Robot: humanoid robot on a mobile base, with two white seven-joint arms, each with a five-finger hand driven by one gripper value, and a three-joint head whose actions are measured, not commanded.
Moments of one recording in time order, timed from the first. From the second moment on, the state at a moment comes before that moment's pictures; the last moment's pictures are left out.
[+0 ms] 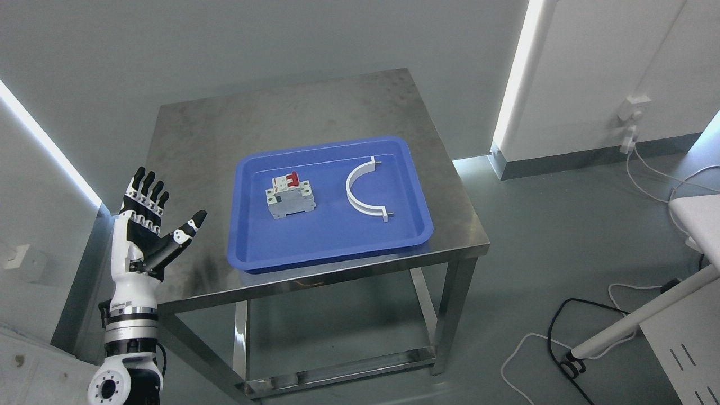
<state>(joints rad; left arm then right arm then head) -0.21 0.00 0.32 -1.70 0.20 -0.06 -0.15 0.00 0.00 -0.04 -0.16 -0.04 0.08 0.00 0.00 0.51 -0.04</state>
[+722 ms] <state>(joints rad) -0.28 0.09 0.30 -1.70 0.15 -0.05 -0.31 0.00 0.00 -0.04 -0.16 -0.04 0.08 0.00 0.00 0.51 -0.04</state>
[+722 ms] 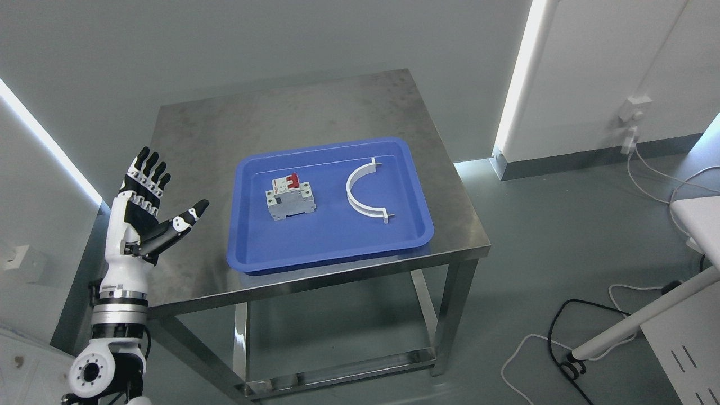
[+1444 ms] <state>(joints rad) -0.54 0.22 0.09 -1.68 -0.26 0.19 -0.73 0.00 0.00 -0.04 -0.16 -0.04 0.08 0.00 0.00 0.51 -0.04</state>
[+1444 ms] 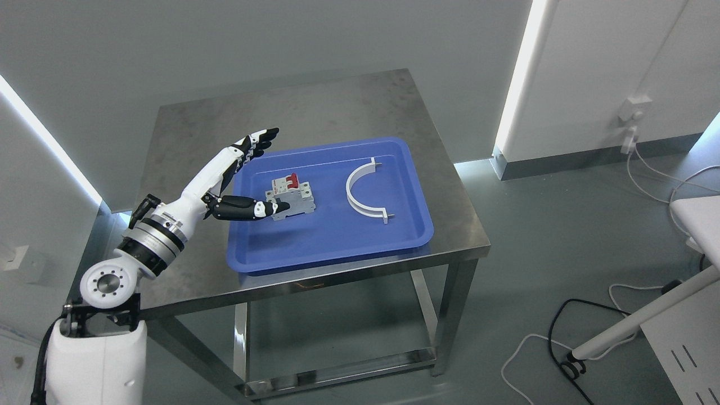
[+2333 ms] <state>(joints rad) -0.65 0.24 -0.03 -1.60 -0.57 0.26 -0.81 0.00 0.00 -0.04 -0.16 -0.04 0.08 0.00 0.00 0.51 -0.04</state>
